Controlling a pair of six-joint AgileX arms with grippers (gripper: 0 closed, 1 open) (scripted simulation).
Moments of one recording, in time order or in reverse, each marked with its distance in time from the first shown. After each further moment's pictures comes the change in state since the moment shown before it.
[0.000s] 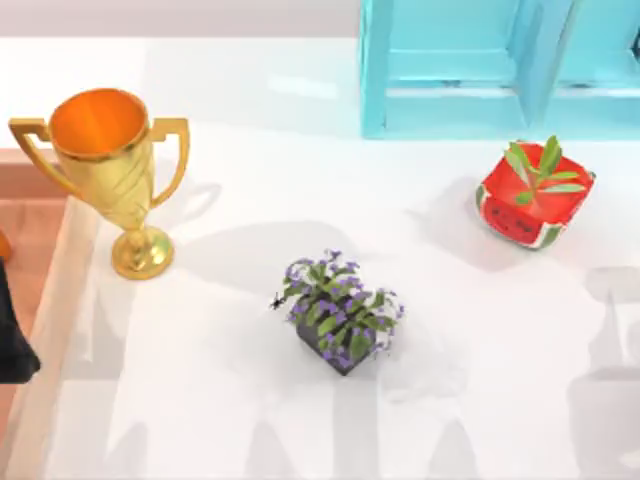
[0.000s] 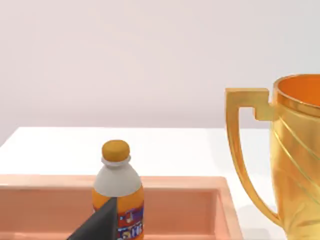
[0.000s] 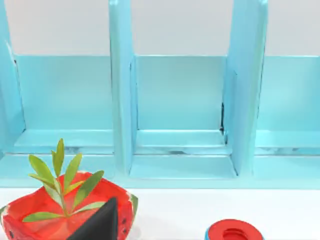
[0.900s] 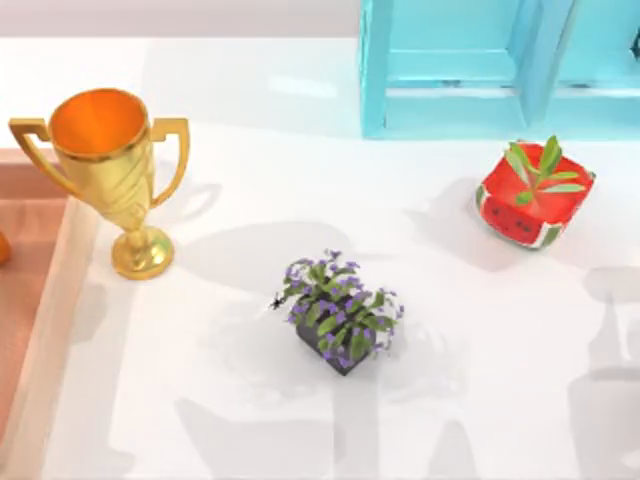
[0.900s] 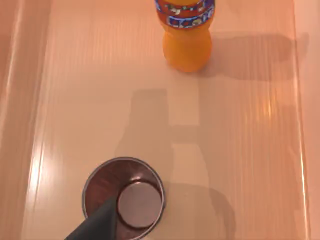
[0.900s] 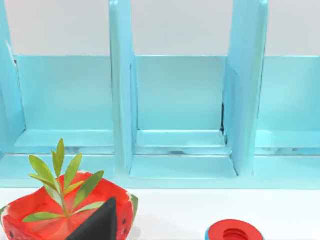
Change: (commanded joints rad) left arm 0.134 0.901 0.743 -0.733 0.000 0.148; right arm 0.000 0.000 0.000 0.000 0.000 0.000
